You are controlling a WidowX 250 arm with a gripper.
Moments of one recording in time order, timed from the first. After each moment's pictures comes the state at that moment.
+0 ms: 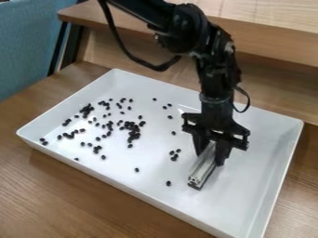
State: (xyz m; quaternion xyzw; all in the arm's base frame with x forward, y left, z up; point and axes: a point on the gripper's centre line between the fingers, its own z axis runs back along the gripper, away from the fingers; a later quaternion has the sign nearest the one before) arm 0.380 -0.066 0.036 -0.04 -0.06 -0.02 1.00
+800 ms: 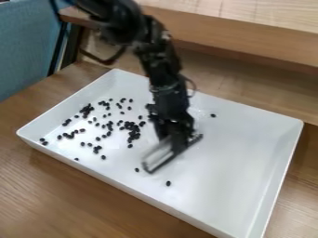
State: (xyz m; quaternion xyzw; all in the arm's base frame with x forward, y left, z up) arm 0.363 0.019 0.030 -0.07 -0.04 -0.11 0.99
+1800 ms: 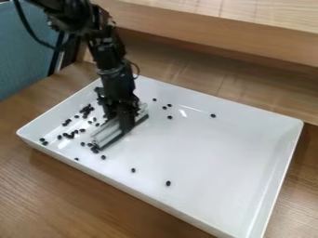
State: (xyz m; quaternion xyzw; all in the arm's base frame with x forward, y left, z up) arm 0.363 0.122 0.032 -0.03 -0.04 -0.04 1.00
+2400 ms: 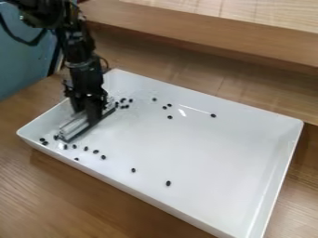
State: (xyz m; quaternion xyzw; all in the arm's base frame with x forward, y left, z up) arm 0.350 0.173 0.038 -0.01 -0.02 -0.01 1.00
